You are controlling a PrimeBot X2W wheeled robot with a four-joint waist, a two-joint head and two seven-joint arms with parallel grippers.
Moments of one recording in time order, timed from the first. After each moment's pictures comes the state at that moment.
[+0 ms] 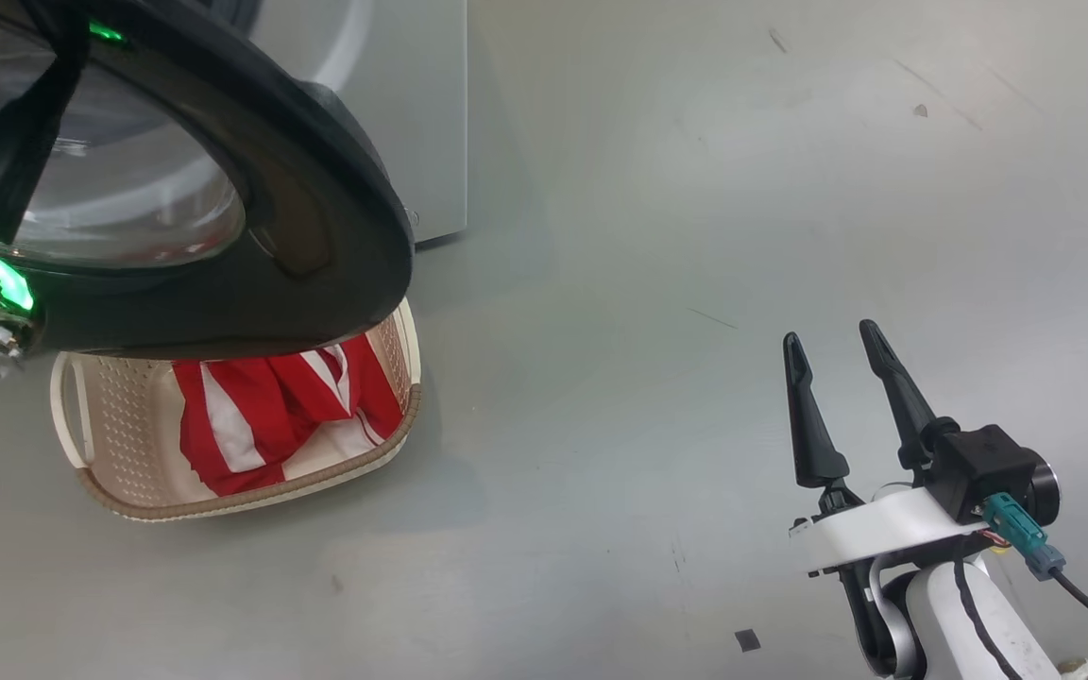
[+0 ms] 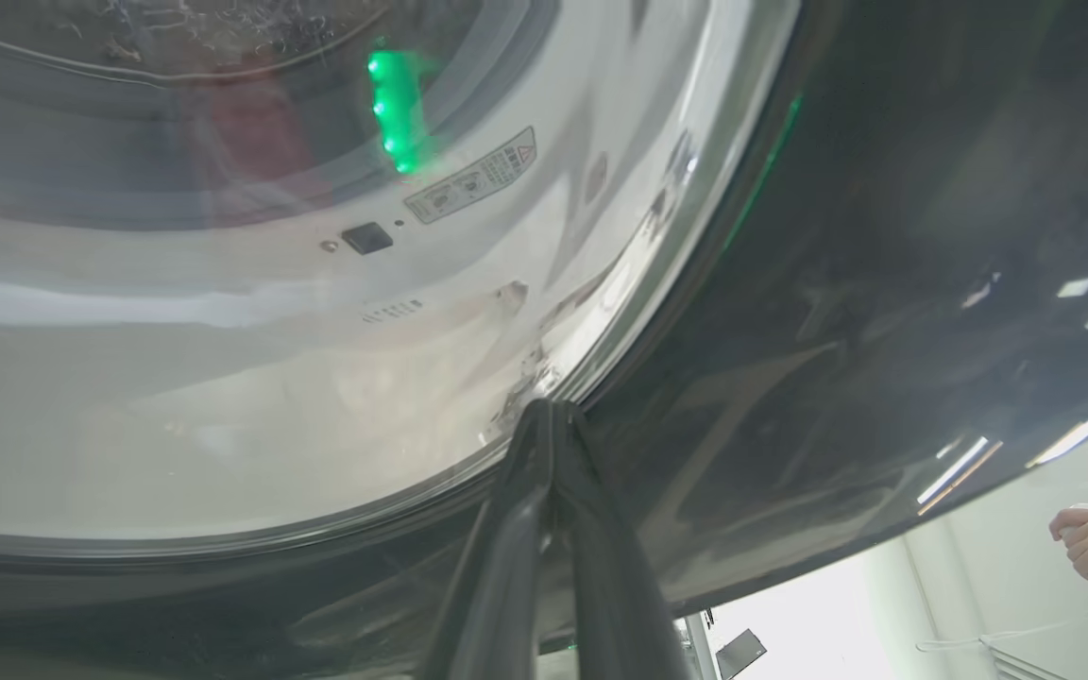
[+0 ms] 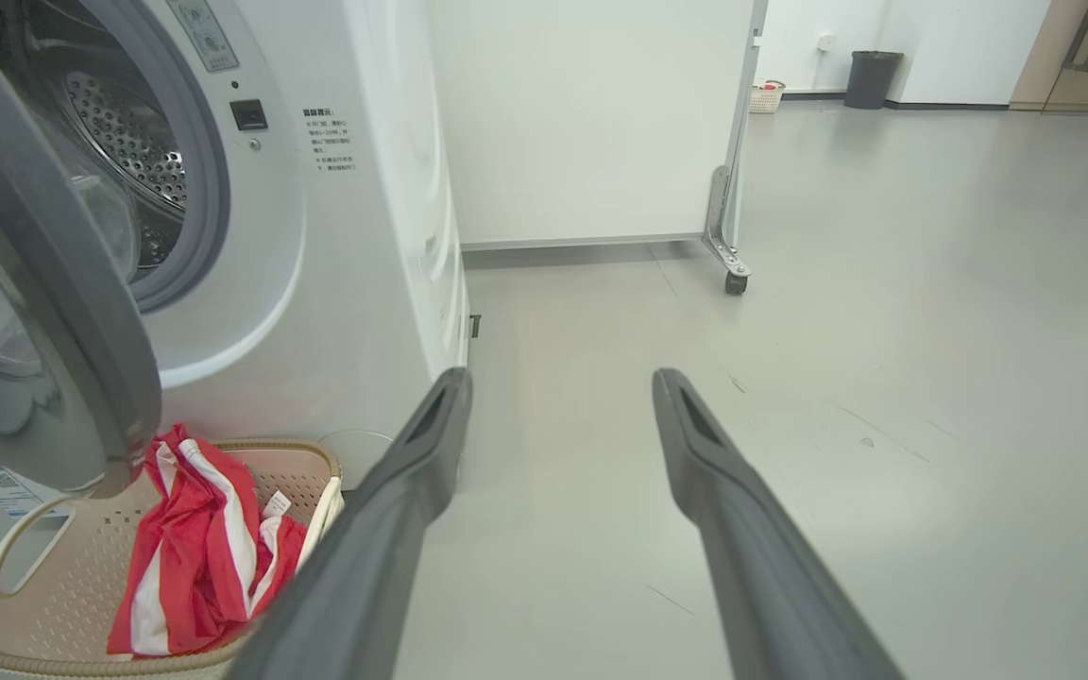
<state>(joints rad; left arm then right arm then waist) -0.59 0.29 0.06 0.15 -1.78 -0.06 0.61 -0.10 -0.07 0.26 0.07 0.27 -0.06 -0.24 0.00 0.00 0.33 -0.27</state>
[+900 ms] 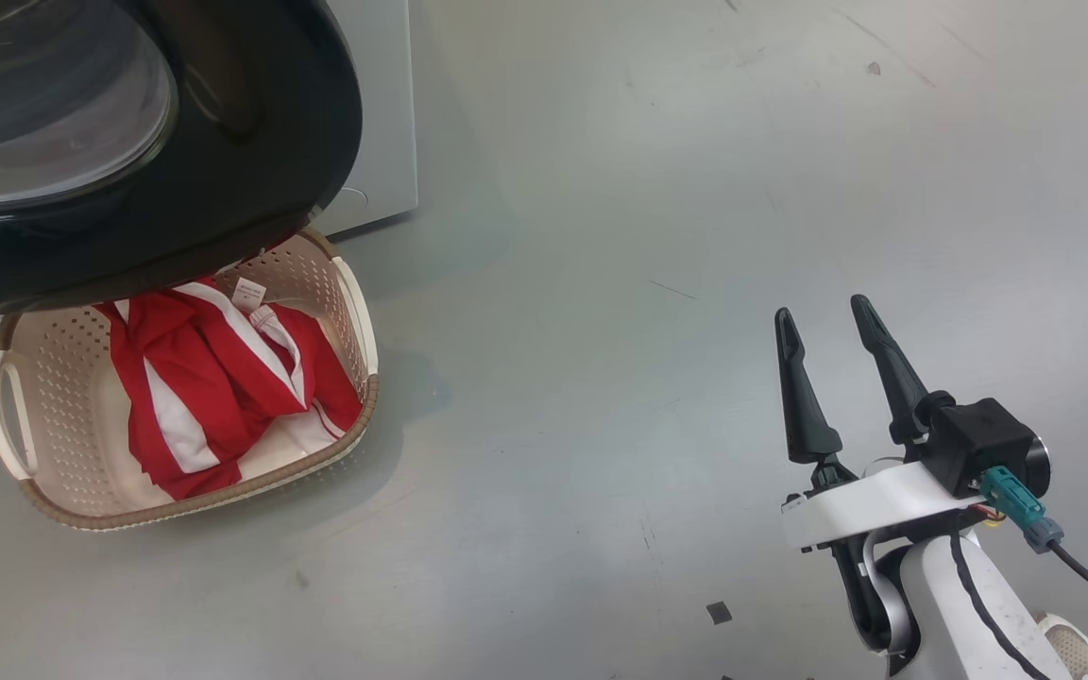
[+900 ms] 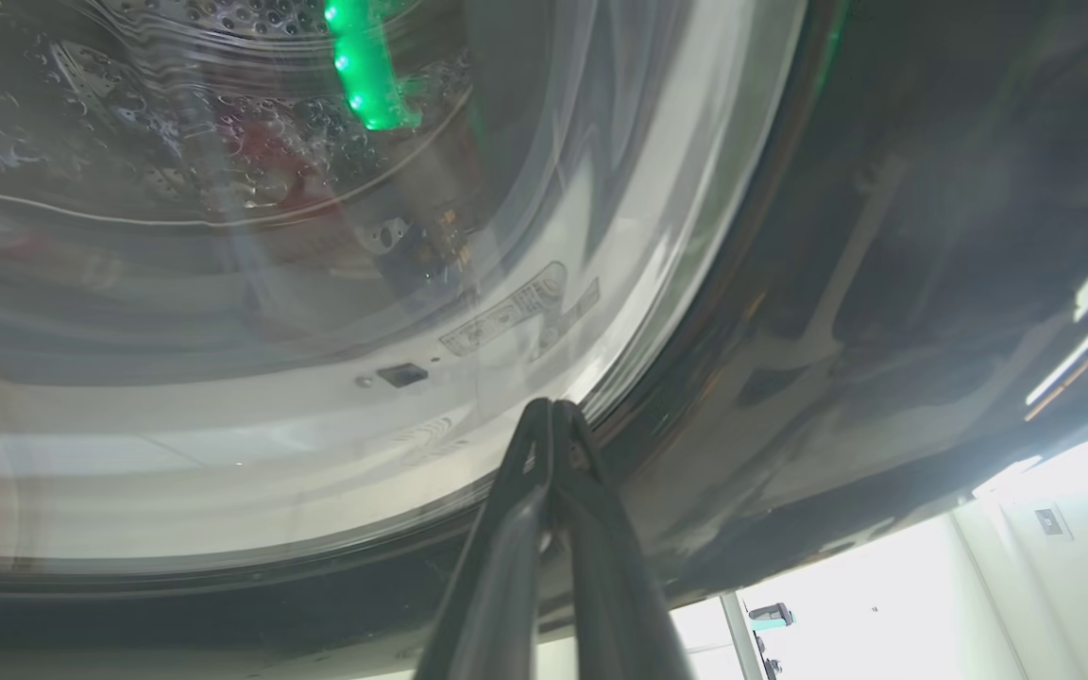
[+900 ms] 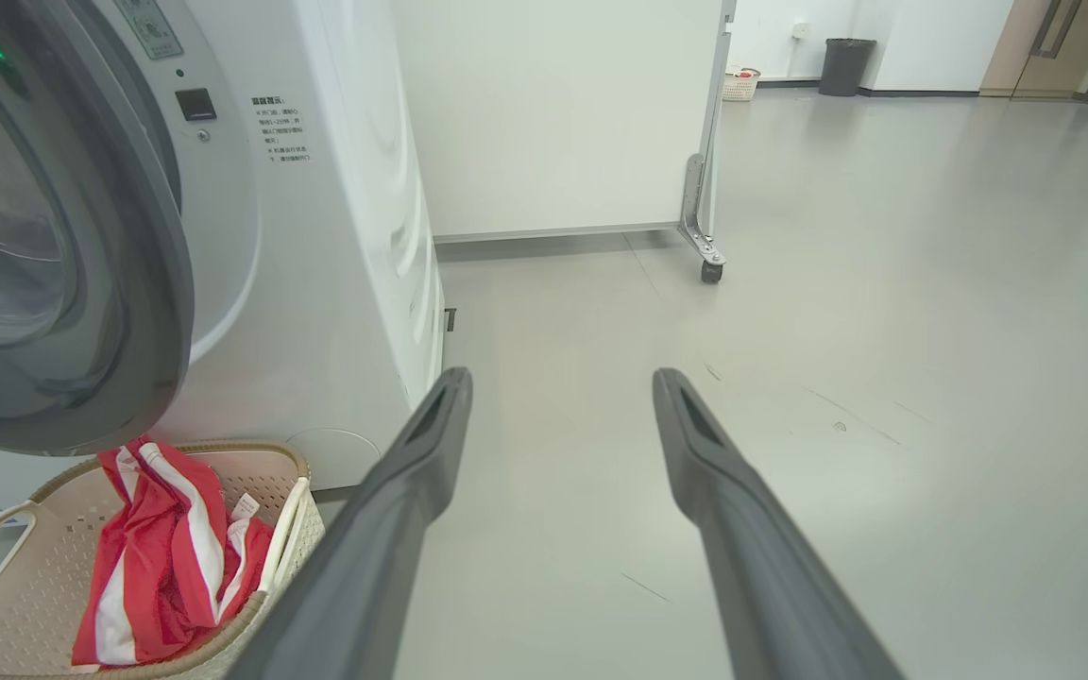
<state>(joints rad) -0.81 0.31 0.04 0.33 -1.64 -0.06 0.49 -0.14 -0.06 0.26 0.10 0.29 -0.05 -0.24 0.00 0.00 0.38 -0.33</state>
